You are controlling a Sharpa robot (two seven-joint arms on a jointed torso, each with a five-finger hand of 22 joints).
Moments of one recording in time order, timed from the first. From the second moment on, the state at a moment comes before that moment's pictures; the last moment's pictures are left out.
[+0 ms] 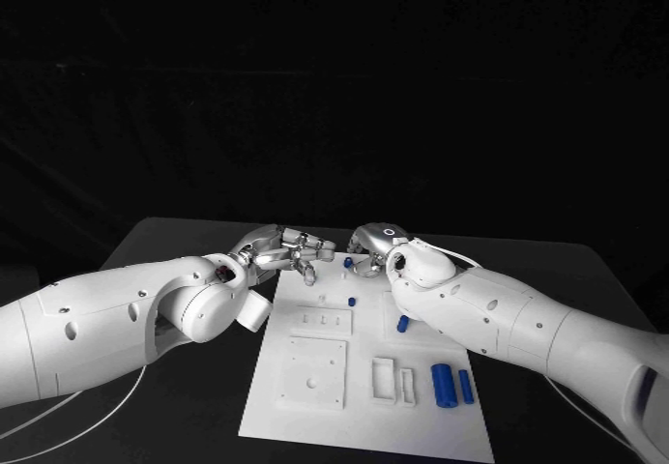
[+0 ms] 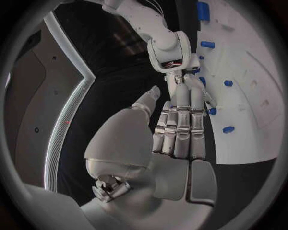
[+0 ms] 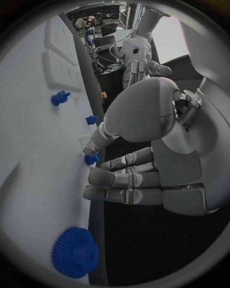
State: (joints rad) left arm 1.44 -0.78 -0.16 1.48 -0.19 -0.17 0.22; left_hand 1.34 -0.03 0.14 -0.08 0.17 1.00 0.14 0.07 0.07 1.16 0.10 0.06 0.06 1.18 0.02 0.75 0.43 0.11 0.94 0.00 1.02 0.44; right arm 1.25 -0.31 0.06 0.89 -1.74 -0.33 -0.19; right_hand 1.25 -0.13 0.35 -0.12 0.17 1.01 0.09 0.07 0.06 1.02 0.11 0.06 0.06 1.45 -0.01 0.74 0.72 0.14 1.34 -0.02 0.26 1.23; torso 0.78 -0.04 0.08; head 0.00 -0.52
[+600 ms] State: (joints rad) left arm 1.44 -0.81 -0.16 1.46 -0.19 -0.19 0.22; left_hand 1.34 -0.03 0.14 -0.08 0.17 1.00 0.14 0.07 0.07 1.16 0.10 0.06 0.06 1.18 0.02 0.75 0.43 0.11 0.94 0.00 1.02 0.44; right arm 1.24 -0.50 0.12 1.08 -1.64 -0.42 -0.18; right_hand 1.29 -0.14 0.28 -0.07 0.21 1.06 0.13 0.06 0.06 1.18 0.08 0.06 0.06 1.45 -0.02 0.80 0.75 0.14 1.41 -0.03 0.18 1.30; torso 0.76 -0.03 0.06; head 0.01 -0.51
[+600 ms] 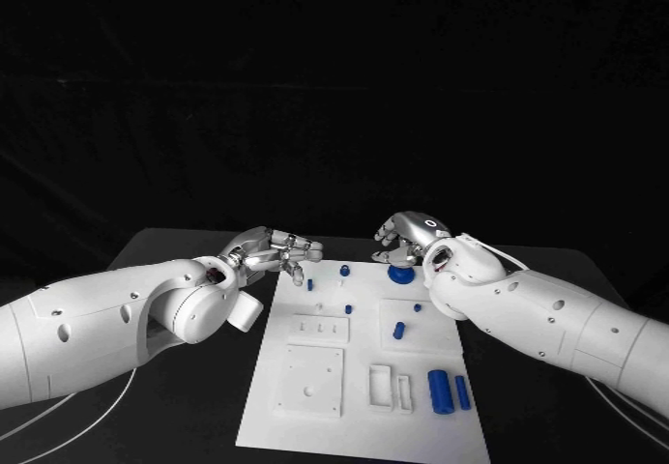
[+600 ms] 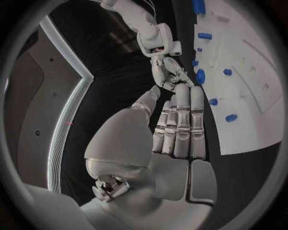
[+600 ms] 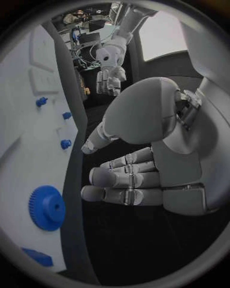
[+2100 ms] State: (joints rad) left arm 1.44 -0.78 -0.17 1.43 -0.19 -0.18 0.22; left_hand 1.34 -0.03 0.15 -0.08 0.17 1.00 0.14 0.07 0.07 1.16 0.10 0.06 0.06 1.18 0.02 0.75 0.43 0.10 0.94 0.00 1.03 0.43; right arm 1.25 -0.49 0.19 0.95 -1.61 -0.10 -0.16; right_hand 1.29 -0.12 0.10 -0.08 0.32 0.75 0.10 0.06 0.05 1.32 -0.03 1.00 1.21 1.45 -0.09 1.06 1.06 0.06 1.42 -0.11 0.67 1.31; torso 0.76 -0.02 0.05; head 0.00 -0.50
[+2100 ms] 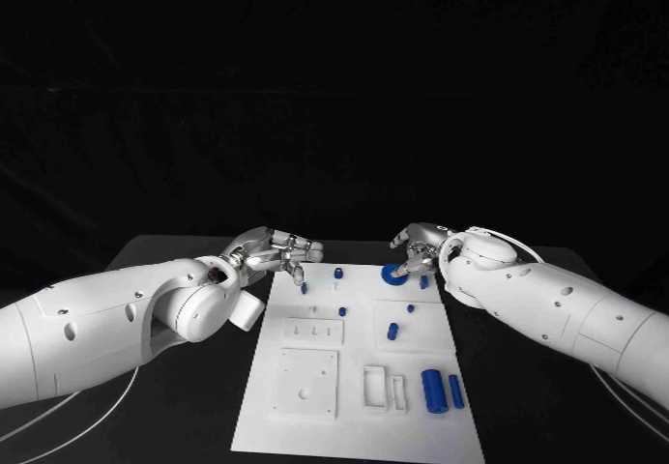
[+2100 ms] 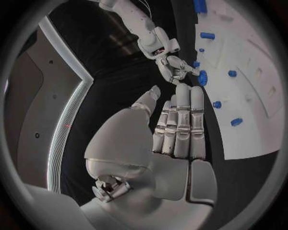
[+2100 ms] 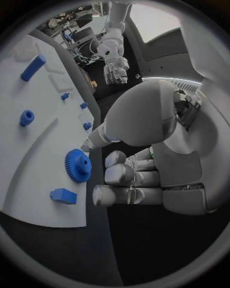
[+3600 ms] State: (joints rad) left arm 1.44 -0.76 -0.17 1.41 -0.19 -0.16 0.22; left_hand 1.34 -0.03 0.15 -0.09 0.17 1.00 0.14 0.07 0.07 1.16 0.10 0.06 0.06 1.18 0.02 0.75 0.43 0.11 0.93 0.00 1.04 0.43; right arm 1.25 -0.45 0.18 0.91 -1.61 -0.02 -0.16; right_hand 1.25 -0.08 0.17 -0.15 0.38 0.98 0.10 0.06 0.06 1.33 -0.01 1.00 1.22 1.46 -0.08 1.06 1.08 0.06 1.41 -0.10 0.73 1.31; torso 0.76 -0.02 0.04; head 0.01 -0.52
